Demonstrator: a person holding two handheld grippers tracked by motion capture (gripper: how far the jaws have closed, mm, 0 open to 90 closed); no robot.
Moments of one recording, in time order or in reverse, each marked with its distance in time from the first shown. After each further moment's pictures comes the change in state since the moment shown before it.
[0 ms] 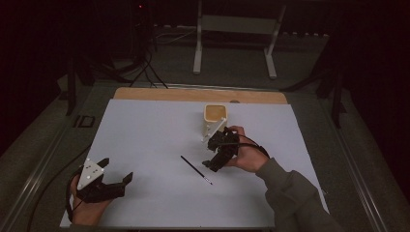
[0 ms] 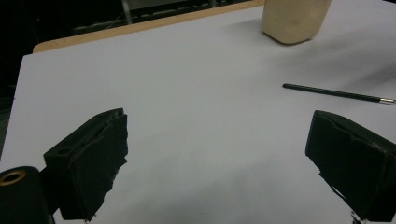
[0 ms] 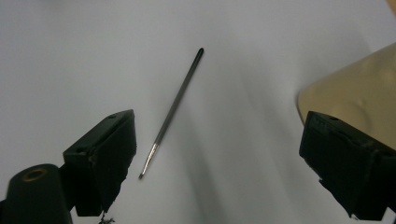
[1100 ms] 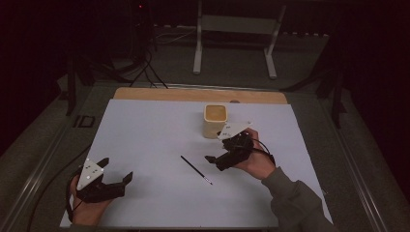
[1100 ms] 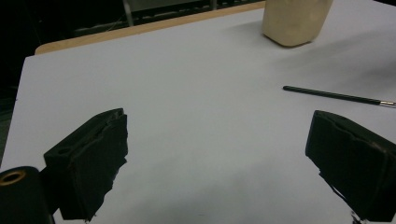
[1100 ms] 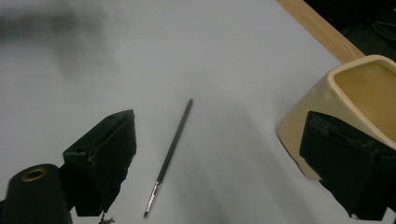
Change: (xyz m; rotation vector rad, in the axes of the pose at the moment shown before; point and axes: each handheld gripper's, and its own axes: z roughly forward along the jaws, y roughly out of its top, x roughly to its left) left arm -0.001 0.001 -0.001 -0.005 0.005 -0.001; right arm 0.002 -0.029 -0.027 -0.311 -0.046 0.105
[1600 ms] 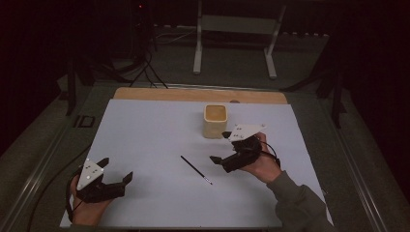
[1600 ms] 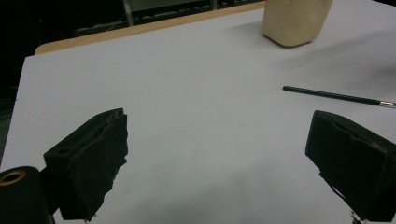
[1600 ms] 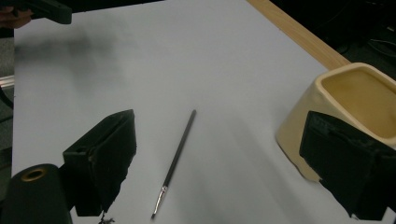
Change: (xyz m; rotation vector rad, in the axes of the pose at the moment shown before) left arm 0.000 0.000 0.000 -0.001 0.001 0.000; right arm -0.001 -0.013 -0.018 -0.105 0.015 0.032
